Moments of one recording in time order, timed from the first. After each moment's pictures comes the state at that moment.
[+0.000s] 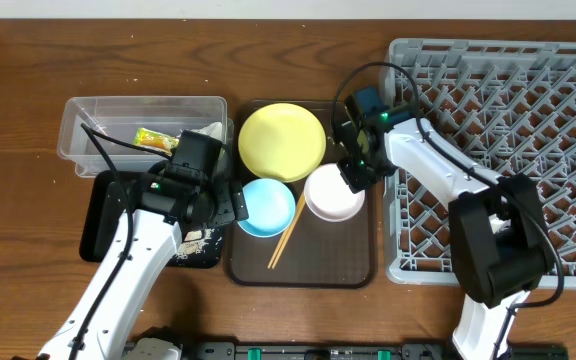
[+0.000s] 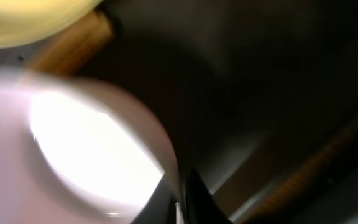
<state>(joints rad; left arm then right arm) -0.27 1.29 0.97 -0.98 -0.01 -0.51 0.42 1.99 1.40 -0.89 -0.11 -0.08</state>
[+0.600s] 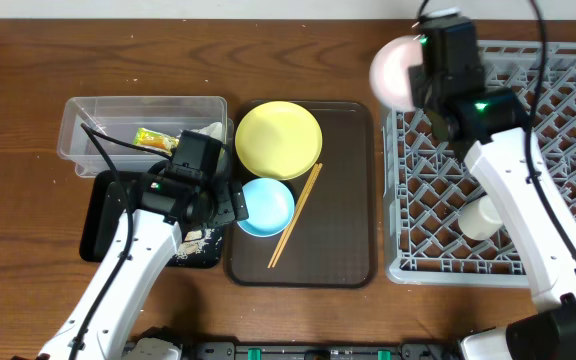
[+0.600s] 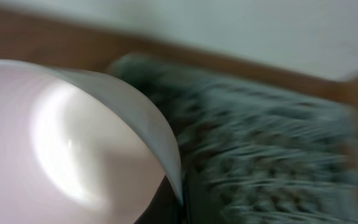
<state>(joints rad) -0.27 1.29 0.97 -0.98 -0.01 -0.51 0.29 1.62 1.54 -0.63 0.52 -0.02</state>
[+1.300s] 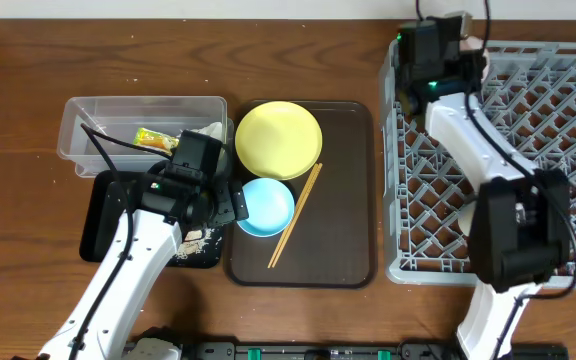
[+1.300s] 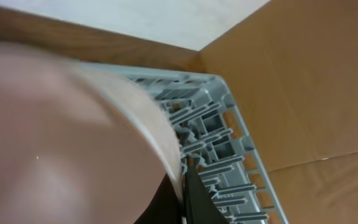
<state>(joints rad) -0.27 1.29 0.97 -0.97 -0.01 -0.51 0.24 2.03 1.54 -0.28 1.08 -0.13</state>
